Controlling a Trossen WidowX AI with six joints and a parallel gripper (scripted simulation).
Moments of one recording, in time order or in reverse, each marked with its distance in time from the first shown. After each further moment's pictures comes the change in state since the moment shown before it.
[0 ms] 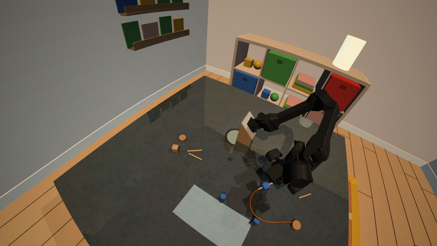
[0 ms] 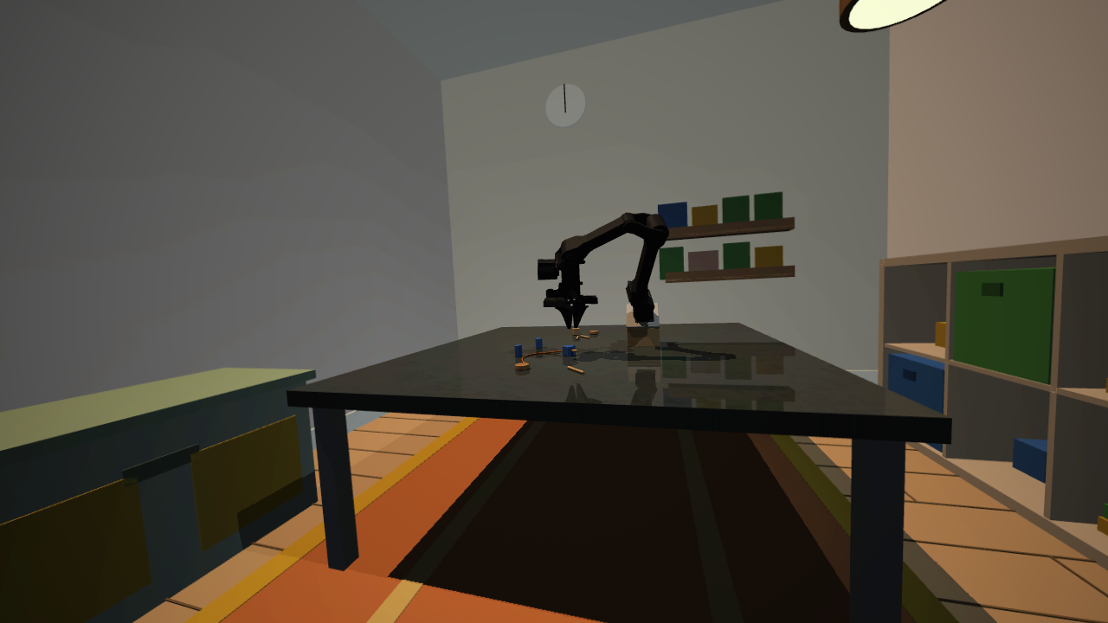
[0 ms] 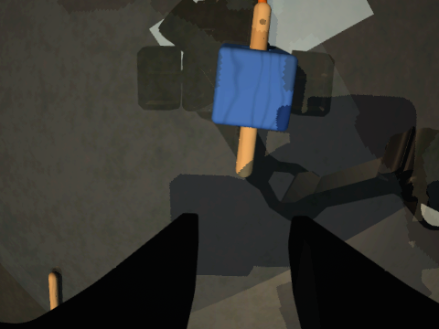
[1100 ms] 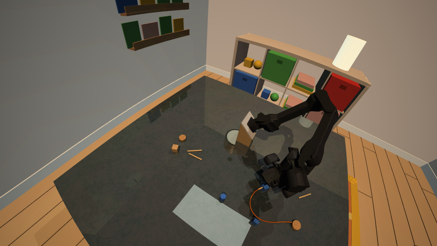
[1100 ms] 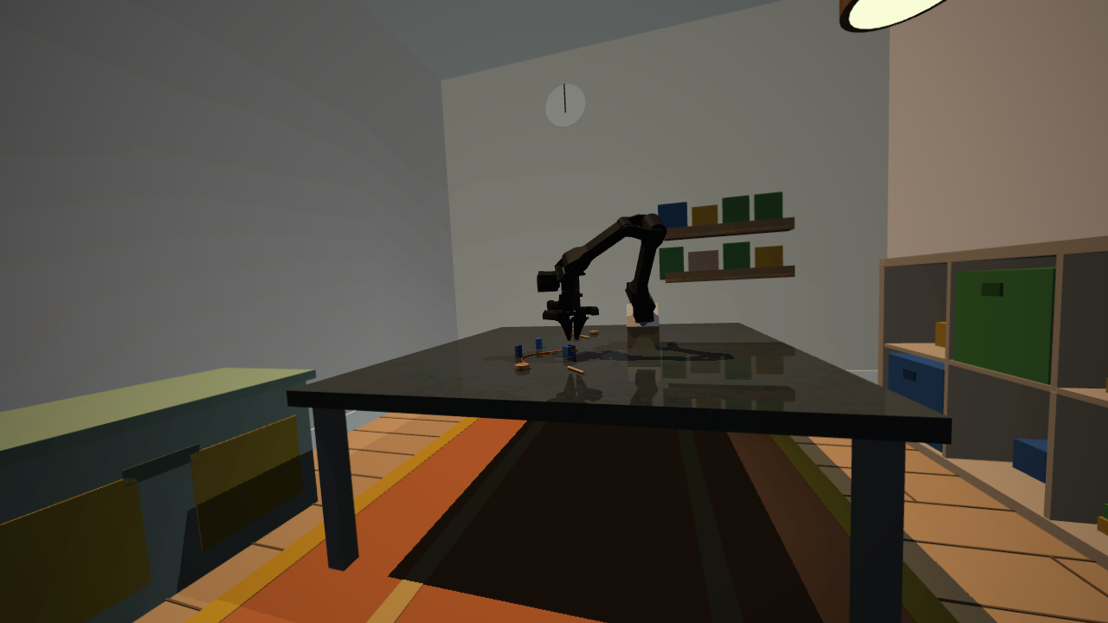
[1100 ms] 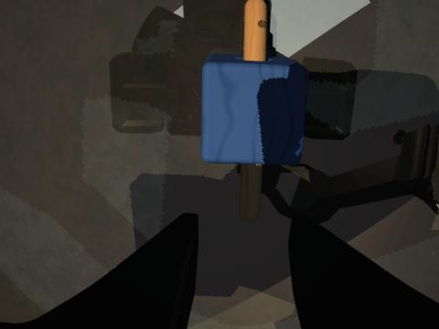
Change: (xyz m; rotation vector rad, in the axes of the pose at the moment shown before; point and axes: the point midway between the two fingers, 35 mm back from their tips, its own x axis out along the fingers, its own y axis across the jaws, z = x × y) arm 0.037 0.000 0.001 0.079 0.000 -0.008
